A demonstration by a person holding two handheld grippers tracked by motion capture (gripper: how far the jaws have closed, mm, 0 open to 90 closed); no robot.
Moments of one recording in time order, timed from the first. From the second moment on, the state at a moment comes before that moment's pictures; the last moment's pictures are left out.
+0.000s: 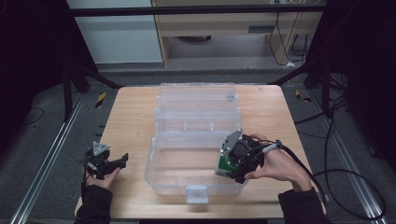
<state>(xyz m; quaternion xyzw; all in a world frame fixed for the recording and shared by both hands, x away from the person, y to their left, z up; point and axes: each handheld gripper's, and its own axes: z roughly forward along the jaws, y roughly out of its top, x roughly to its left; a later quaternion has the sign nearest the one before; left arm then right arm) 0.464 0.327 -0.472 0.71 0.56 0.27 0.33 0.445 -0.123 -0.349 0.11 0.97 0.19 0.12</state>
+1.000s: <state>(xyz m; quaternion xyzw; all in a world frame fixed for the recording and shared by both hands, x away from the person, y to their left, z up) 0.464 0.328 -0.472 0.71 0.56 0.27 0.33 0.455 -0.119 -0.386 0.09 0.98 0.16 0.09</state>
